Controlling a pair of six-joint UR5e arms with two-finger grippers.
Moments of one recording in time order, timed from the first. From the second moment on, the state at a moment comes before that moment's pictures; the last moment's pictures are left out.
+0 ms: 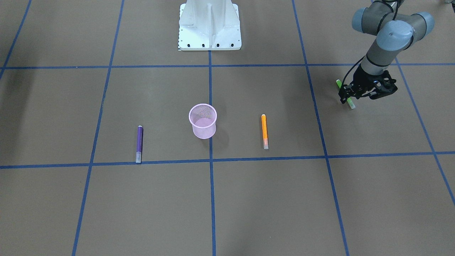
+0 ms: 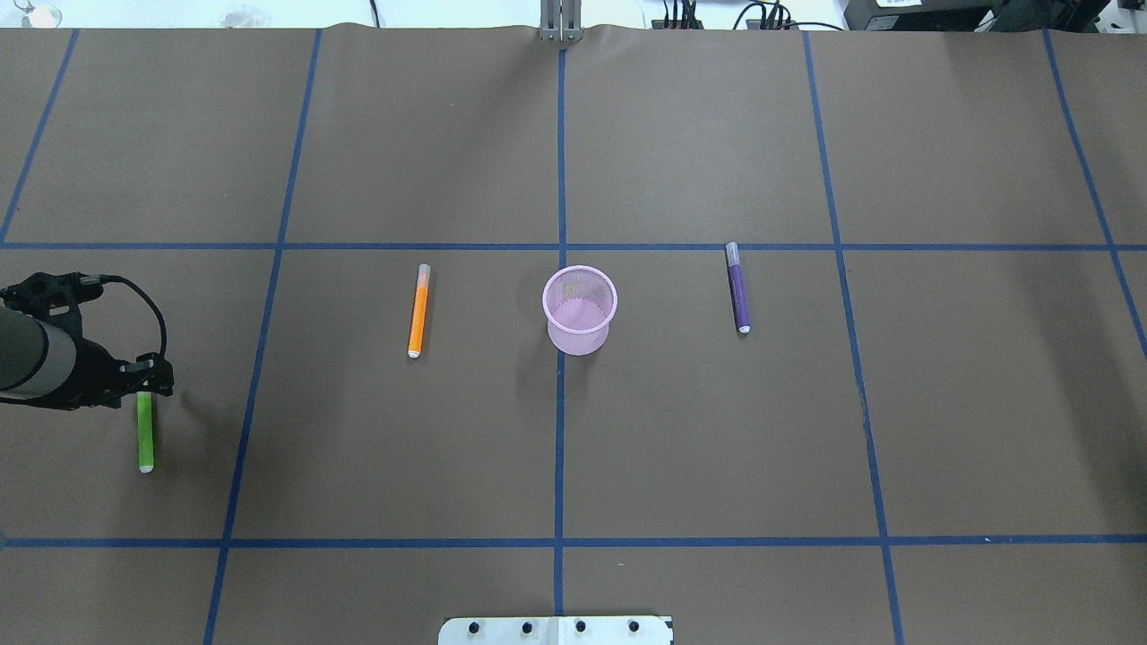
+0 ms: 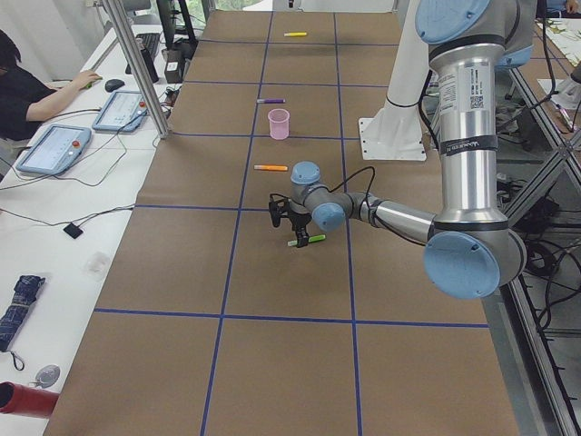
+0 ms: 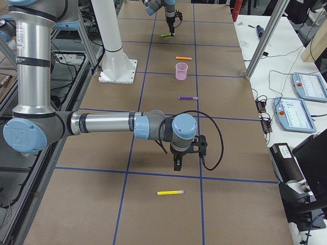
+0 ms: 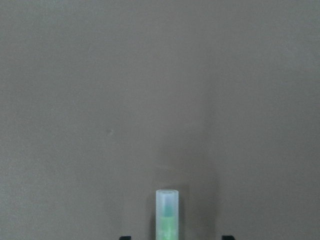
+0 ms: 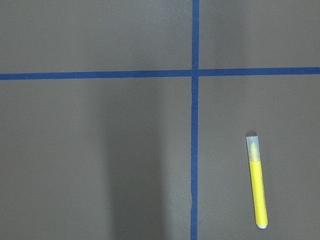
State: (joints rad) left arm -0.71 -1.45 -1.81 -2.10 -1.95 -1.29; right arm 1.58 -1.64 1.73 -1.69 2.44 -0.02
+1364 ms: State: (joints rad) left arm -0.71 -1.45 -1.82 -2.10 -1.96 -1.29; right arm 1.58 -1.63 1.72 -1.69 2.44 -0.02
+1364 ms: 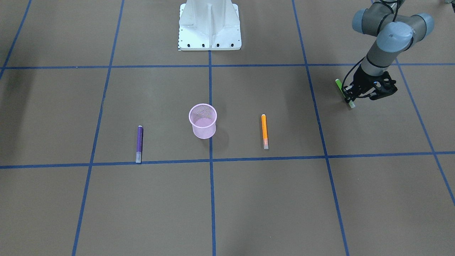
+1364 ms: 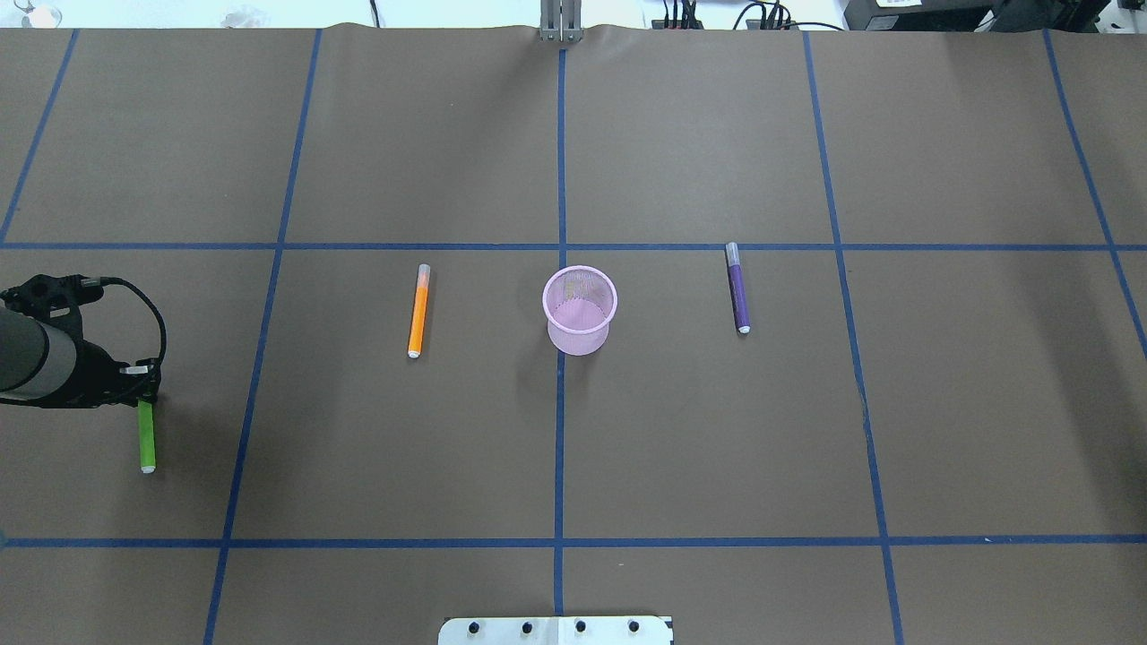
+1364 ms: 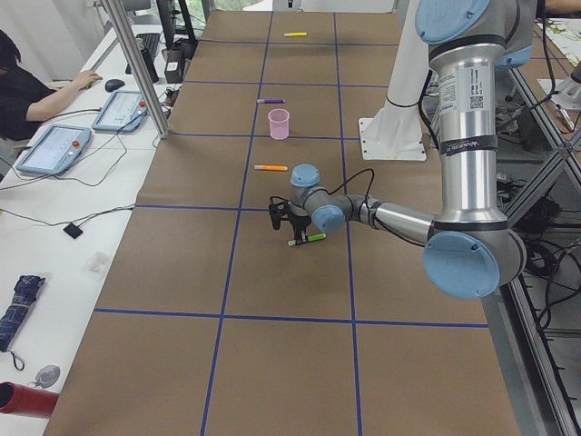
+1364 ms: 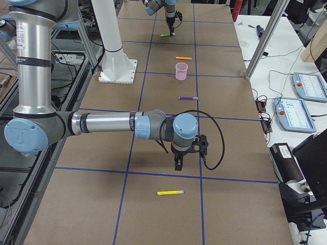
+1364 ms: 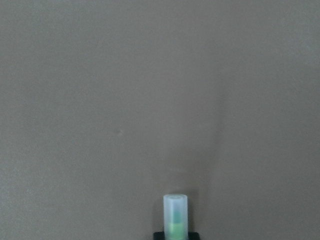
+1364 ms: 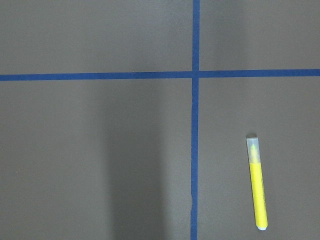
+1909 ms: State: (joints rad) left arm -0.81 -1.51 -1.95 -2.09 -2.01 -1.31; right arm 1.58 -1.59 1.66 -1.66 2.43 -0.03
